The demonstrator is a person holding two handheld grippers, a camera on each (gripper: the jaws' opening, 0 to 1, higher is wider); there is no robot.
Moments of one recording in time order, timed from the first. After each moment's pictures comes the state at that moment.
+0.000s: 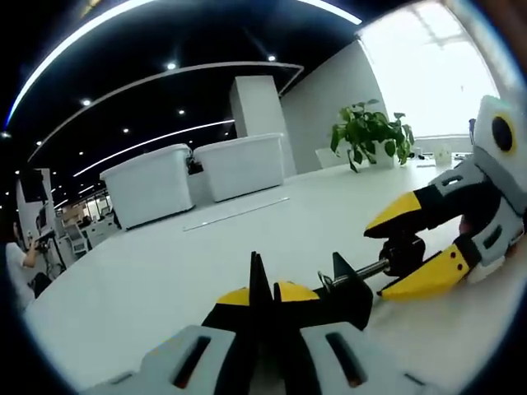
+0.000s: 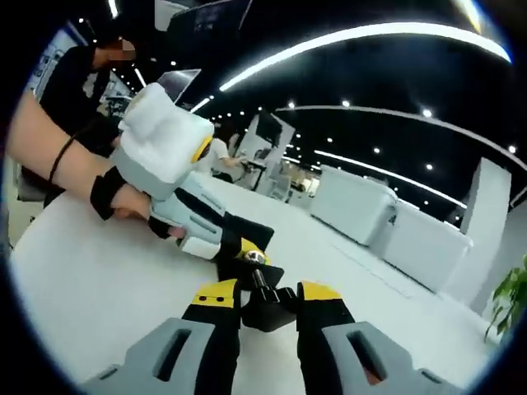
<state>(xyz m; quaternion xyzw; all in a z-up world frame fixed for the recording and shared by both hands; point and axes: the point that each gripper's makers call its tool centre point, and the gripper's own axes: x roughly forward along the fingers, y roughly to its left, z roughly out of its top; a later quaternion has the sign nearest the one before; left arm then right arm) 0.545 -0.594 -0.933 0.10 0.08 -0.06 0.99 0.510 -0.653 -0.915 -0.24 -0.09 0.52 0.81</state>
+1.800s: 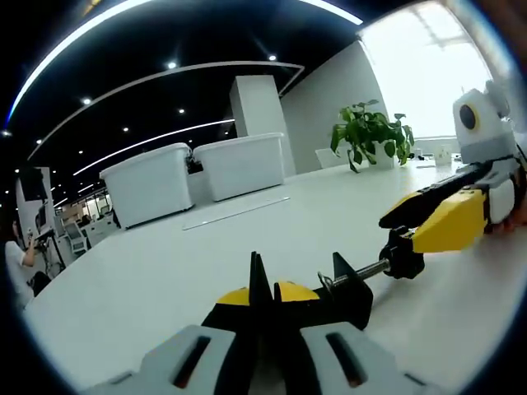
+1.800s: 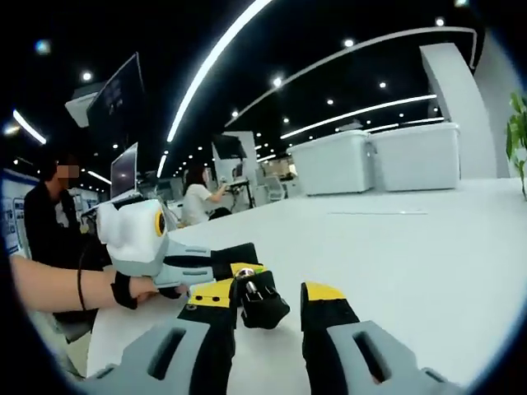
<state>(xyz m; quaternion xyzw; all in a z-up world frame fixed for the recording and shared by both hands) 0.548 -0.591 -0.934 0.10 0.08 -0.06 0.99 0.518 -0.677 -0.913 0.03 0.09 0.54 0.84</state>
